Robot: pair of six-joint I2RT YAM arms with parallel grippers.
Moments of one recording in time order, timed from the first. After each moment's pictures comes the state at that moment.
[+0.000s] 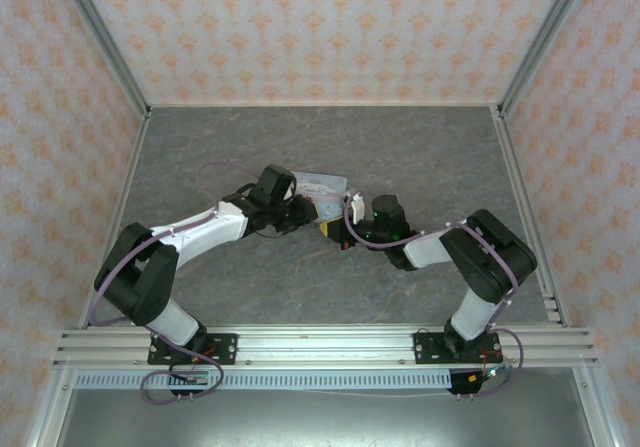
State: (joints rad) left arm -0.53 1.56 0.94 -0.26 0.30 -0.96; right arm 0.59 1.70 0.54 0.77 -0.60 0.45
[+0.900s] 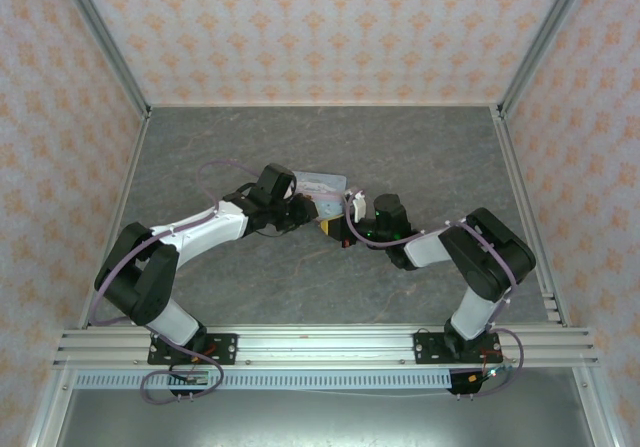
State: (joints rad) left arm -0.53 1.56 0.94 -0.26 0.29 -0.96; right arm 0.58 1.71 0.53 0.81 -0.62 0.47
